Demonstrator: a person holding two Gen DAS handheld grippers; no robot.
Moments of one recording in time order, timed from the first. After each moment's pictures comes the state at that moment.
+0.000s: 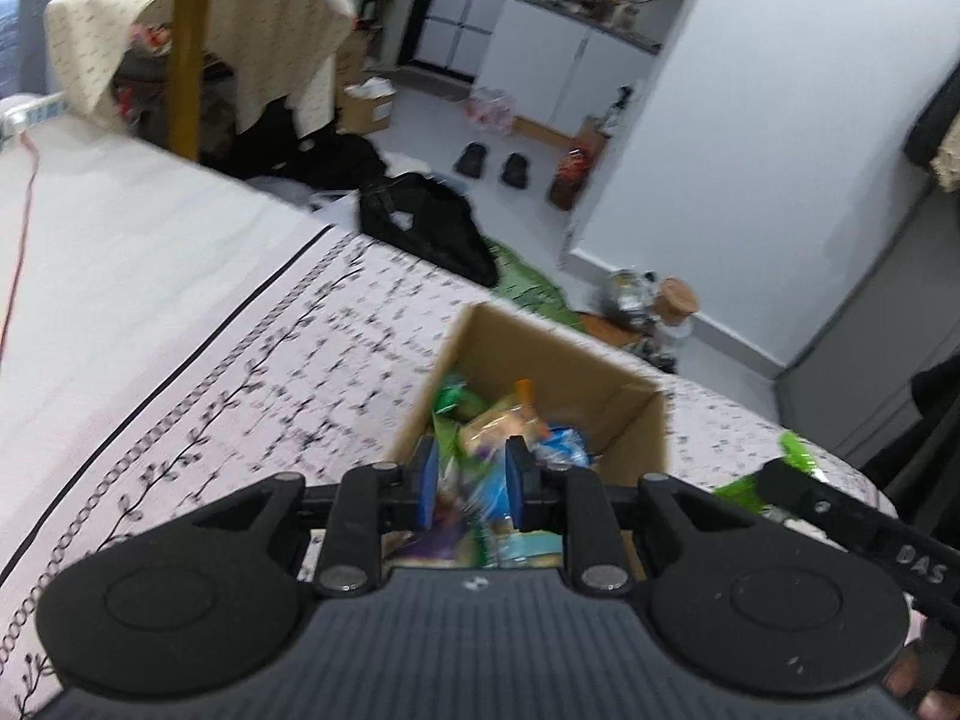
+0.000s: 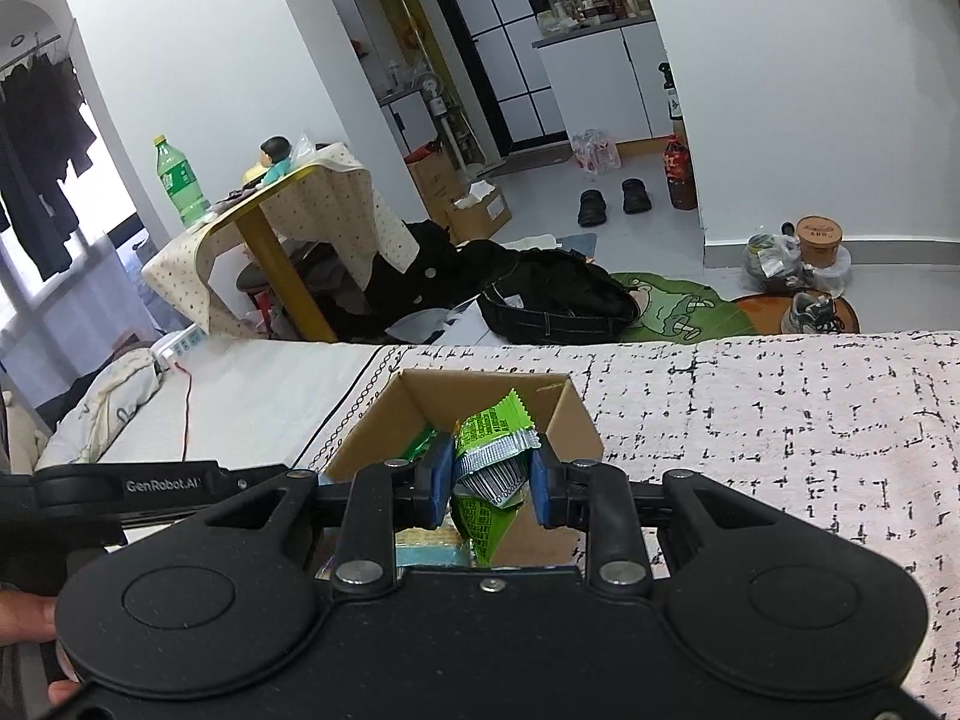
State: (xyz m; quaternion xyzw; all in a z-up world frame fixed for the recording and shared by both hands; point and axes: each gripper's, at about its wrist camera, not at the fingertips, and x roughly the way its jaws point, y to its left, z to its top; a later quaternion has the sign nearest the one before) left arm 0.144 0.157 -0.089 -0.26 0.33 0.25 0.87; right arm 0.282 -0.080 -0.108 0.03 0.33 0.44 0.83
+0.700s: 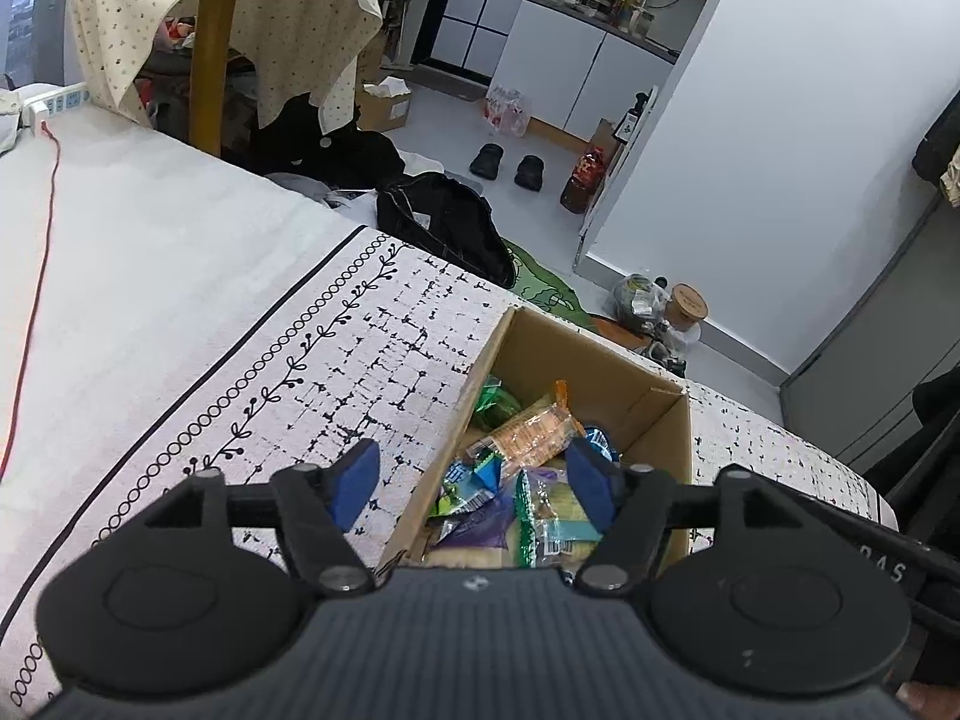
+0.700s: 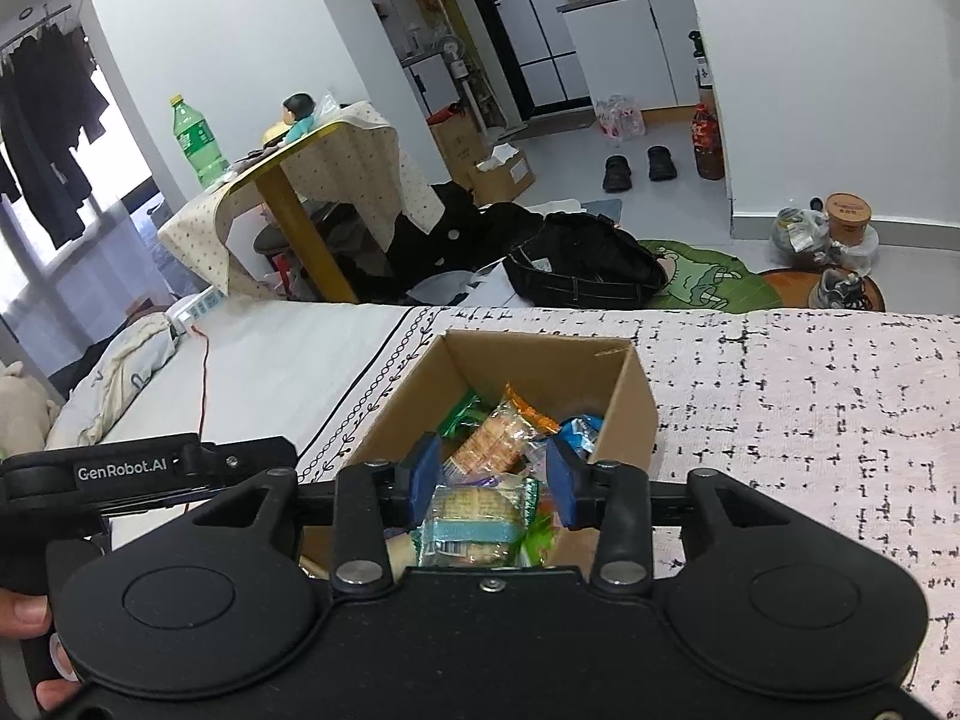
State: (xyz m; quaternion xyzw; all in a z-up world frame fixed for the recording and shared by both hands) left arm 0.120 0.170 -0.080 -0.27 0.32 0.26 0.87; right arm 0.270 -0.059 -0.107 0.01 0.36 0.45 0.82
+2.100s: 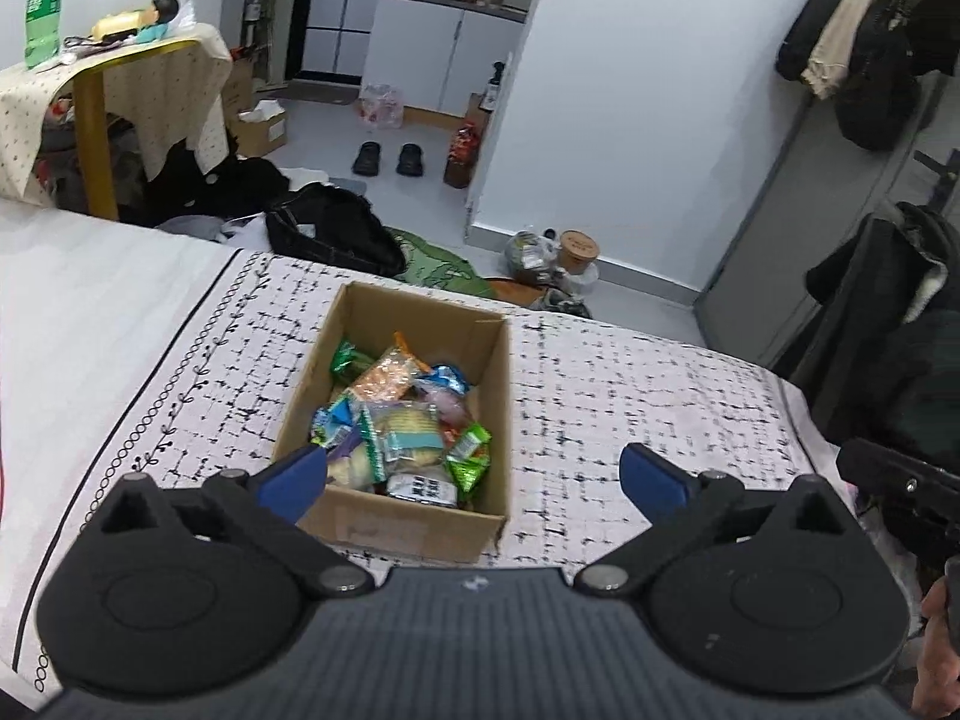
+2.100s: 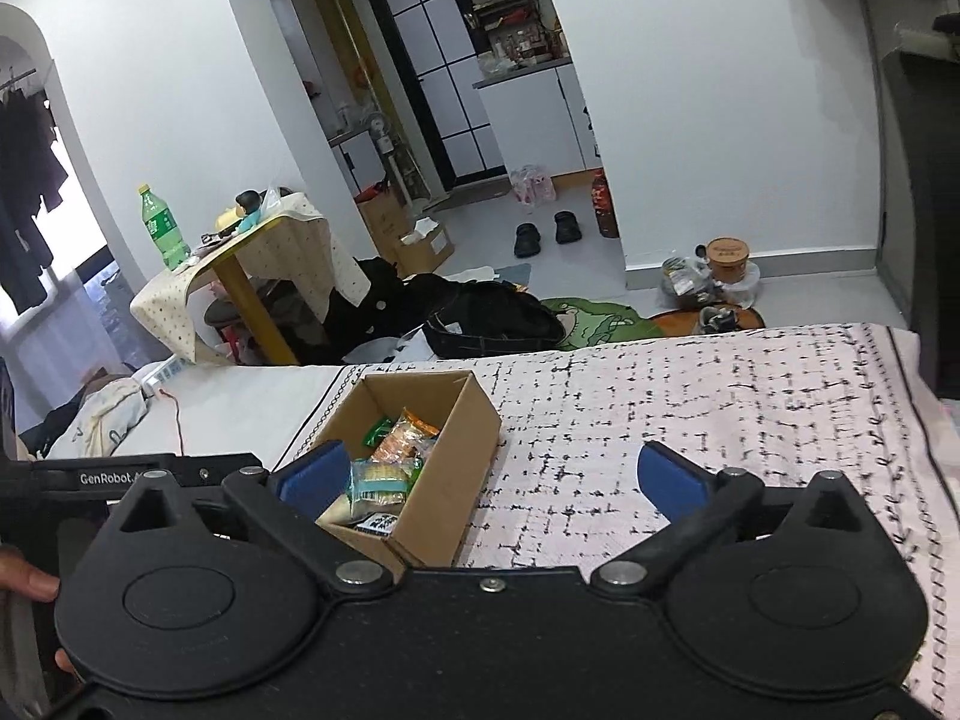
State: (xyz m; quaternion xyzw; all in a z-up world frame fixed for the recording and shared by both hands) left arm 0.098 0.071 -0.023 -0.19 0.34 0.15 0.91; right arm 0.222 -0.219 -0.042 0.04 0.31 0.38 0.87
